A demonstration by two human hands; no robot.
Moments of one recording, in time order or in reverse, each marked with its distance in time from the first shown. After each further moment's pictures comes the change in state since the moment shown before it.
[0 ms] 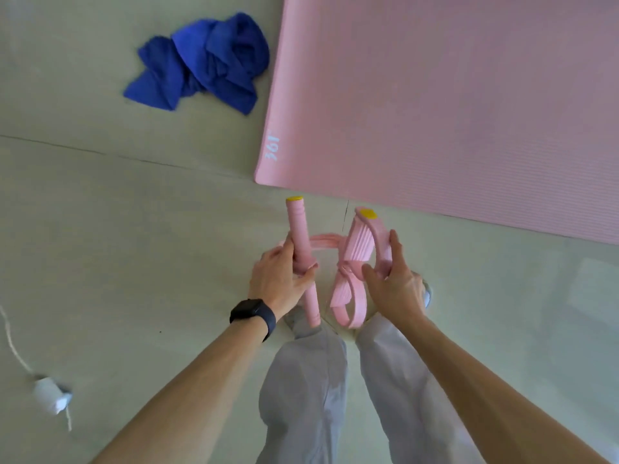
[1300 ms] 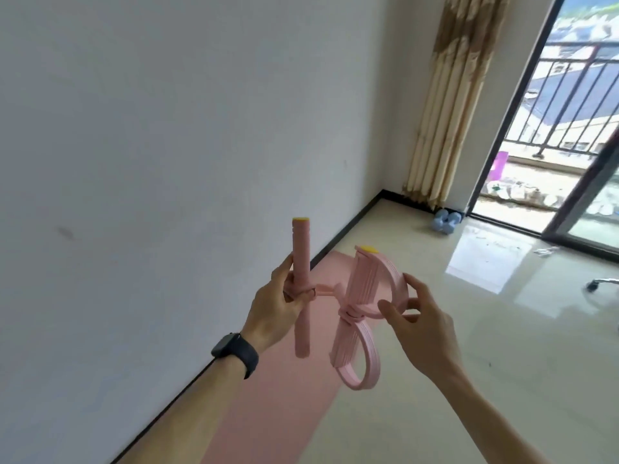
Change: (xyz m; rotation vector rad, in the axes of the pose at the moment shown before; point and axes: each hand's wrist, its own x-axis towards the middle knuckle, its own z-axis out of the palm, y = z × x) left_hand -0.459 0.652 -0.295 -0.058 -0.297 1.337; right_hand -0.619 0.008 -0.510 0.741 1.361 -0.009
